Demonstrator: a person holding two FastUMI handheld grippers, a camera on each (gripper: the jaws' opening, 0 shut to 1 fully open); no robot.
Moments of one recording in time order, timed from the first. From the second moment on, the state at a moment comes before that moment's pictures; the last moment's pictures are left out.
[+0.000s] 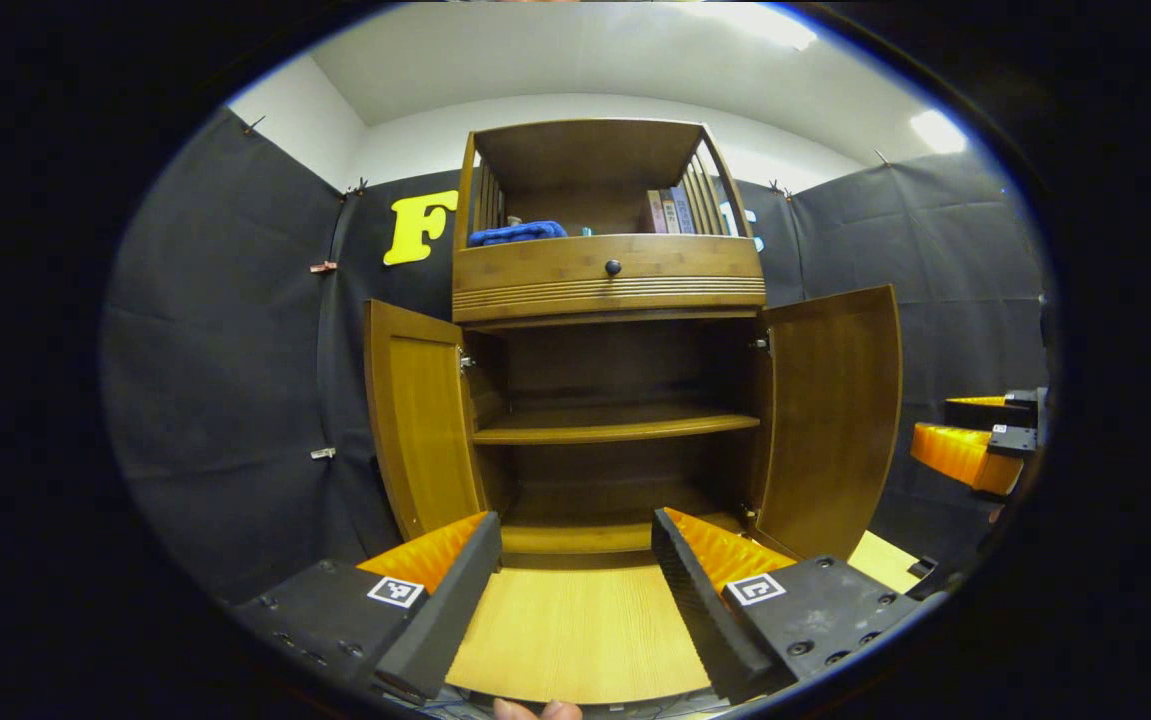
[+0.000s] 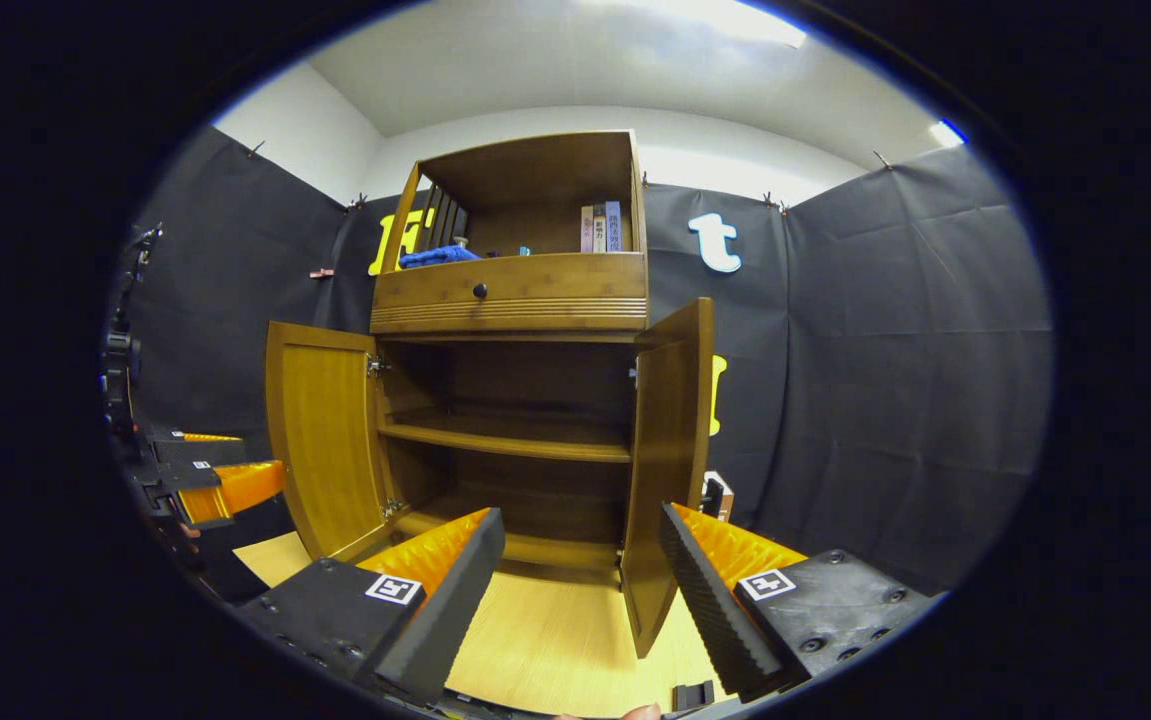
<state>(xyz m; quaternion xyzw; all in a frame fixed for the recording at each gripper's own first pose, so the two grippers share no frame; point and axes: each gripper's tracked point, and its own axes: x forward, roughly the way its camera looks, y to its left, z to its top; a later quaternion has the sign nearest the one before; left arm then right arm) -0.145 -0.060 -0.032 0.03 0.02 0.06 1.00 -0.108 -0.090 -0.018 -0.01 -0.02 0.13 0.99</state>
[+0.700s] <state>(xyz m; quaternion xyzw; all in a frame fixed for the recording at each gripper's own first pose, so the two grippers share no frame) -0.181 -0.079 -0.017 0.00 -0.01 0.10 0.99 -0.133 -0.116 -0.013 0.01 -0.03 0.12 0.99</state>
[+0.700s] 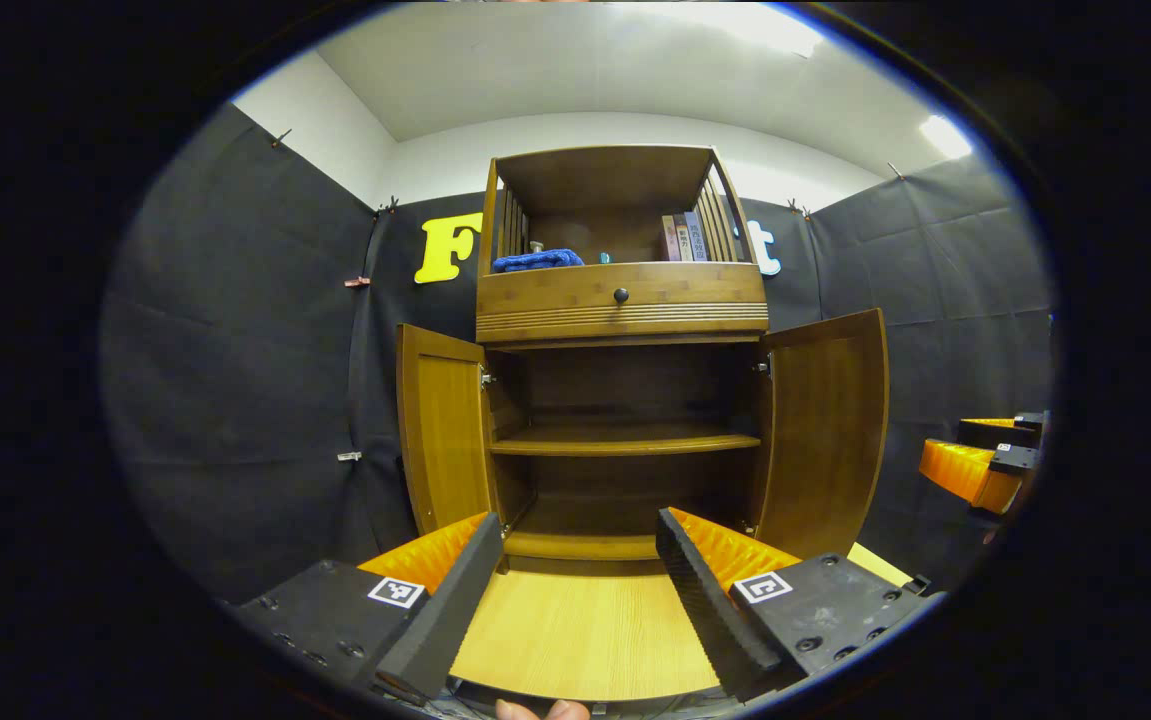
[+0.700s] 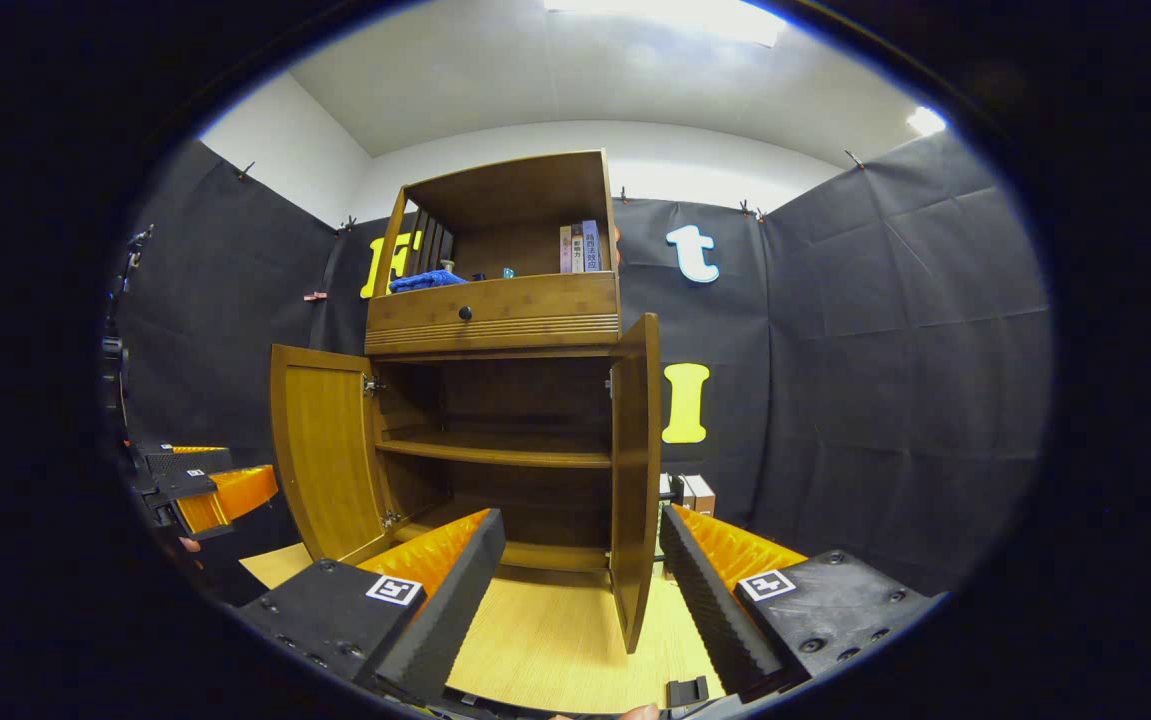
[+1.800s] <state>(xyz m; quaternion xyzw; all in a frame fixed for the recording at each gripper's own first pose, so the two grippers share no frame) -0.172 -0.072 -0.021 0.02 0.00 0.11 0.99 -0.108 -0.126 -0.006 0.00 -0.04 0.10 0.99</state>
